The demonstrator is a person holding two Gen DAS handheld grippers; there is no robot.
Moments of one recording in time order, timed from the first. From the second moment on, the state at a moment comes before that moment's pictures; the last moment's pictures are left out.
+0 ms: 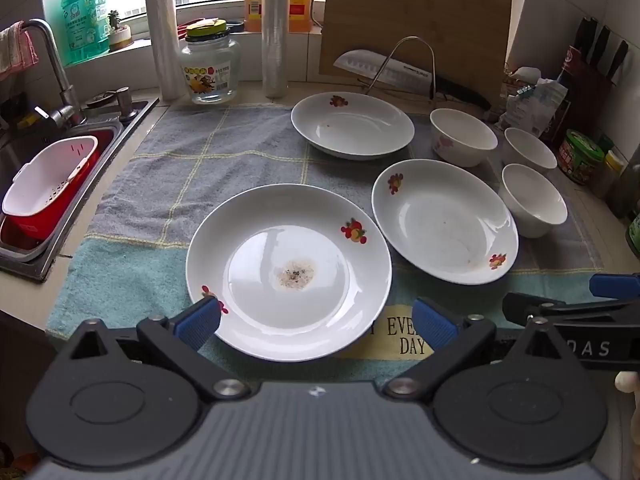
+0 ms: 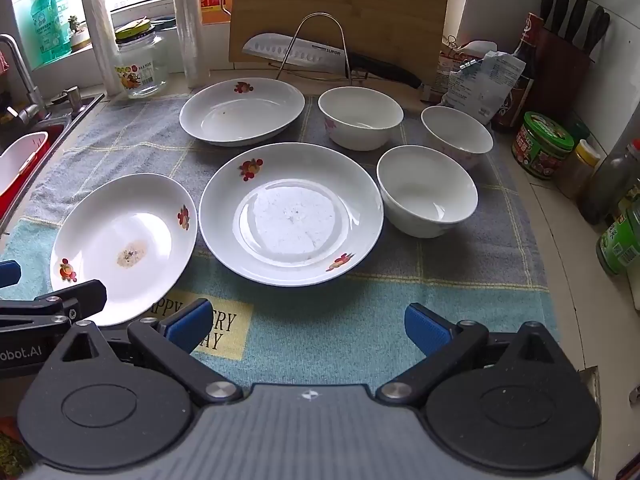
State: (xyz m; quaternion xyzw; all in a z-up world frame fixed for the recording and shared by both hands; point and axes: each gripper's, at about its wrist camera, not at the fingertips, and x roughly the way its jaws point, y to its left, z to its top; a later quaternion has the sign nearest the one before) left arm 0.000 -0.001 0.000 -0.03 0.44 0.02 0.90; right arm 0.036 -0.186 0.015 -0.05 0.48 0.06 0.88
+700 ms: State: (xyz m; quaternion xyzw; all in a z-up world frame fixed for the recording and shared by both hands) left arm -0.002 0.000 0.002 -0.04 0.44 0.02 0.90; right arm 0.035 -0.186 0.018 -0.06 0.47 0.06 0.88
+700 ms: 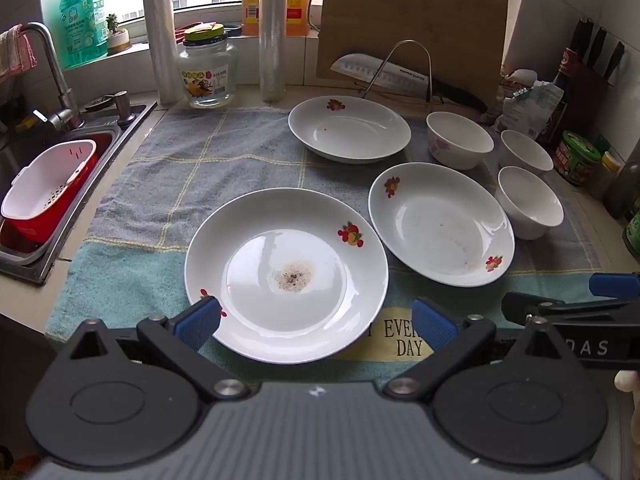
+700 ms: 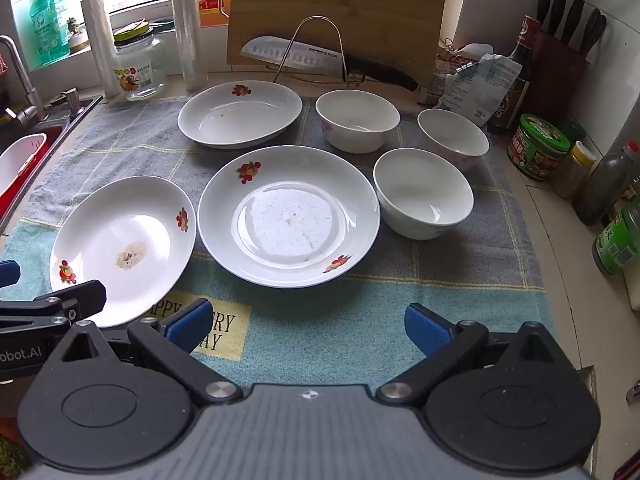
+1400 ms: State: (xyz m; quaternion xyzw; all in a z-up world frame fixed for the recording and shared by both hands) left arm 0.004 -0.003 0.008 -0.04 0.44 0.02 0.90; right arm 0.035 -0.188 0.021 -0.05 0.47 0.05 0.88
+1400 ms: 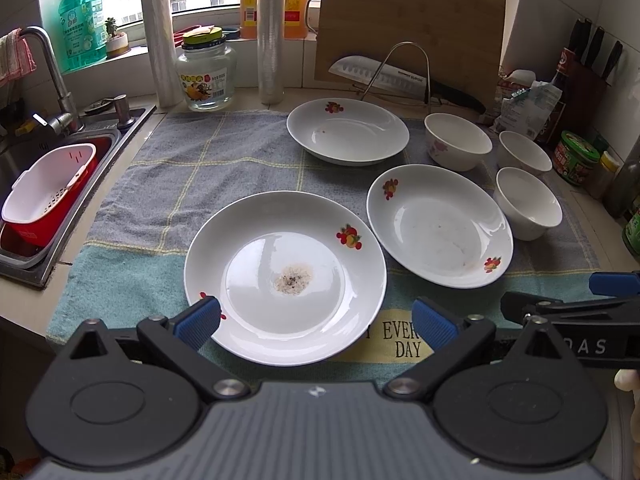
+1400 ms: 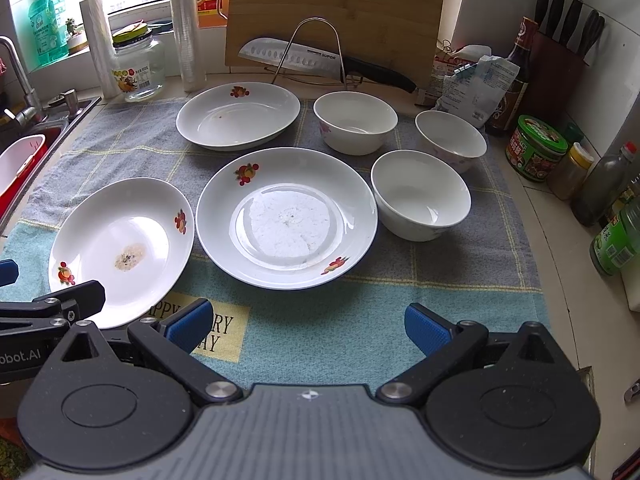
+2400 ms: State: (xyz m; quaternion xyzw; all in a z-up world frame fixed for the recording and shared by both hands) left arm 0.002 -0.003 0.008 -0.03 0.43 0.02 0.90; right arm 0.034 -0.189 0.023 -0.06 0.47 0.05 0.88
